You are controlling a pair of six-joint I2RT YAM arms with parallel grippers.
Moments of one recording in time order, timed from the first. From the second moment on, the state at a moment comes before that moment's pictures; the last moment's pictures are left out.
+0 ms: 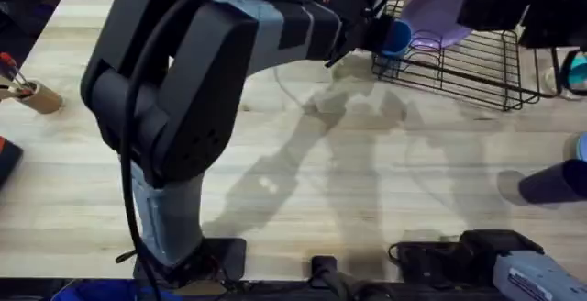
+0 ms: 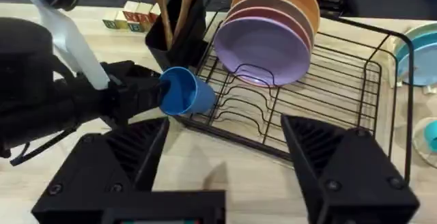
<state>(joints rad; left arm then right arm) -0.64 2.05 1.49 -0.01 0.10 -0.23 0.00 0.97 1.09 -0.63 -0.01 -0.01</state>
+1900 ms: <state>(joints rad) -0.64 2.04 1.49 -0.03 0.11 -0.24 0.00 0.97 1.09 -0.63 -0.01 -0.01</state>
